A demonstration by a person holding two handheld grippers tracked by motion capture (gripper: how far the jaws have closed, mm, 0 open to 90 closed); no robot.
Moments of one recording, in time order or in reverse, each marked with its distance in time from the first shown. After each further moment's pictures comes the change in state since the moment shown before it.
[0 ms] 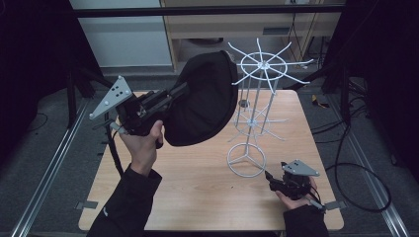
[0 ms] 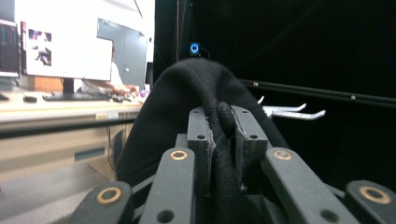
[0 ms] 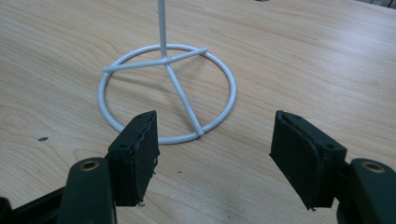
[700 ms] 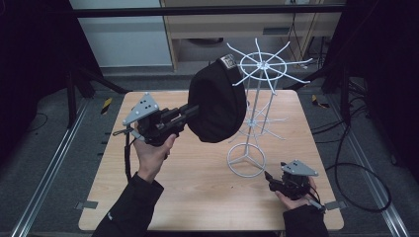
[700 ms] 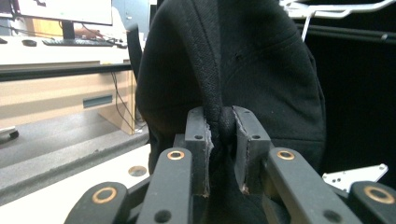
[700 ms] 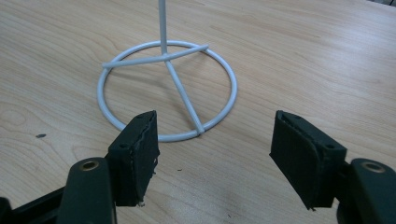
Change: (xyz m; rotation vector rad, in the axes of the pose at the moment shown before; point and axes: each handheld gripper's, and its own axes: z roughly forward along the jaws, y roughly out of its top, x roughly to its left) left arm 0.010 -0.053 0.015 0.220 0.029 0.012; right arm 0.001 -0.001 0.001 0.011 0.000 -0.005
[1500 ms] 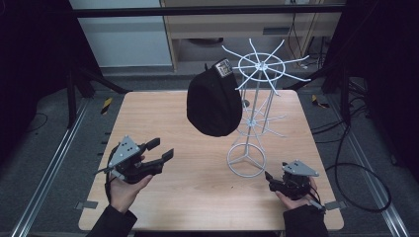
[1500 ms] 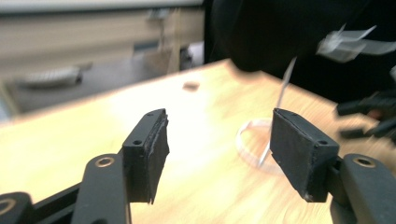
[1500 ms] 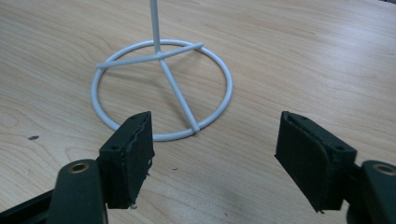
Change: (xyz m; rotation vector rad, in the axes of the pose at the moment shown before) left arm 0.023 -0.105 -0.076 0.213 0.207 -0.002; right arm -0.002 -0.003 0.001 -0.001 -0.014 0.019
